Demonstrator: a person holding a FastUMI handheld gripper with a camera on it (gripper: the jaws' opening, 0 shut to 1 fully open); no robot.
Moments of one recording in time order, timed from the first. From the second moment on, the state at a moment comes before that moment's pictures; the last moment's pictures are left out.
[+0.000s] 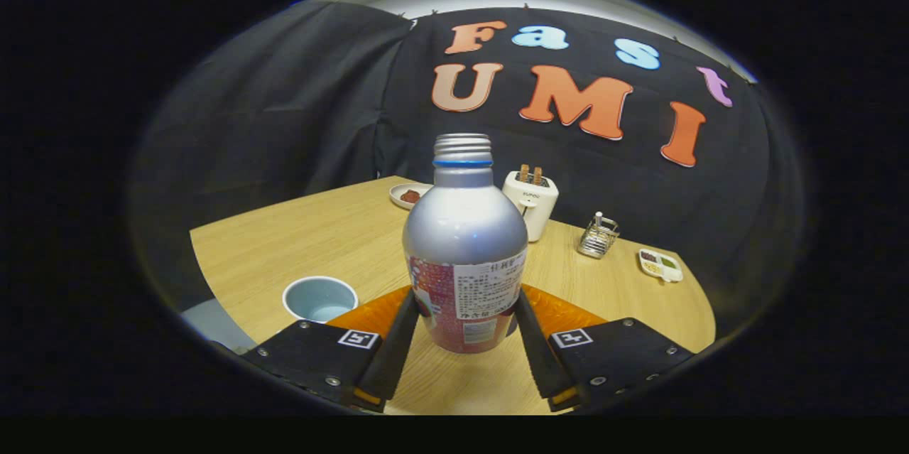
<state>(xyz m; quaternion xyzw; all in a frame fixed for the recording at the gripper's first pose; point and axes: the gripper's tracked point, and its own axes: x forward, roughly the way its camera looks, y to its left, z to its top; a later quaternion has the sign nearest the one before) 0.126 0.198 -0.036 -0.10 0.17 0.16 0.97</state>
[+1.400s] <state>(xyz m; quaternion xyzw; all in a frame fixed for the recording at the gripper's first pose) 0.196 0.179 -0.114 -0.04 0.18 0.14 0.97</state>
